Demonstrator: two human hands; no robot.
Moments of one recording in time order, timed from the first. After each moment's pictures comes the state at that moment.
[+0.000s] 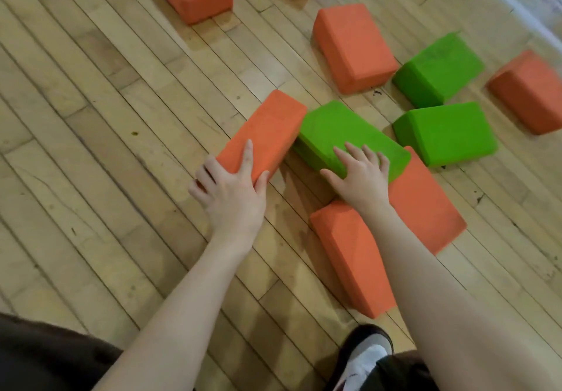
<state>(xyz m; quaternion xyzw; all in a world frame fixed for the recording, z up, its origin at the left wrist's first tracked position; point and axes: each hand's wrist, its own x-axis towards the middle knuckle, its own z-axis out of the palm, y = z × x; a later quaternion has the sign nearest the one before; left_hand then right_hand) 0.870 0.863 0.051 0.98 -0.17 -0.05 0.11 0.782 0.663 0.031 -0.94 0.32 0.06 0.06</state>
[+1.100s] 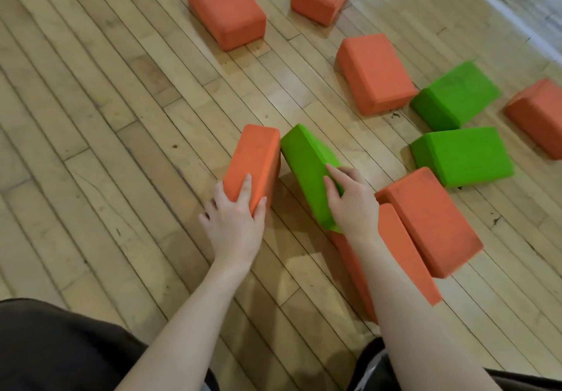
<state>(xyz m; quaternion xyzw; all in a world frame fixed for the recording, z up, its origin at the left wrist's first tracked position) 0.871 0.914 0.068 0.97 -0.13 -0.12 0.16 0.800 0.740 0.070 -0.89 0.36 -0.10 0.25</state>
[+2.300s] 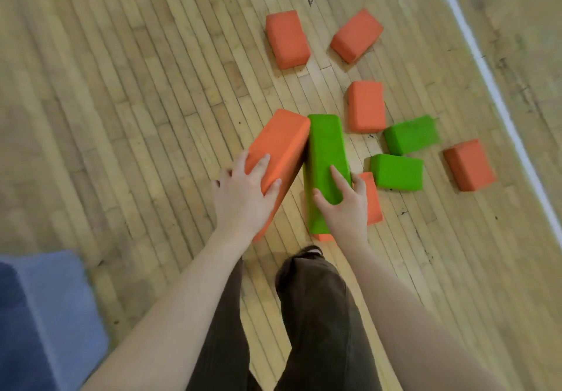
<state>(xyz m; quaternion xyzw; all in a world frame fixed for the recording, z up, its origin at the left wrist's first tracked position) 0.803 1.000 0.571 0.97 -0.09 -0.18 0.15 0.731 0.838 0.548 -0.86 0.35 0.05 0.37</state>
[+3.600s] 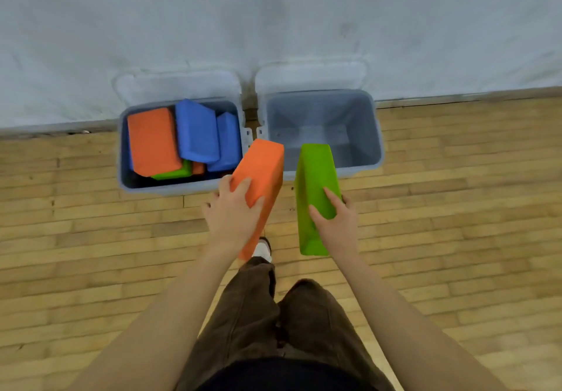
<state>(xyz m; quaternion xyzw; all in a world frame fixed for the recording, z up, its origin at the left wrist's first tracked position) 0.338 1.352 0.649 0.59 0.78 0.03 0.22 0.526 1.331 0.610 -0.77 -0.44 0.38 0.26</state>
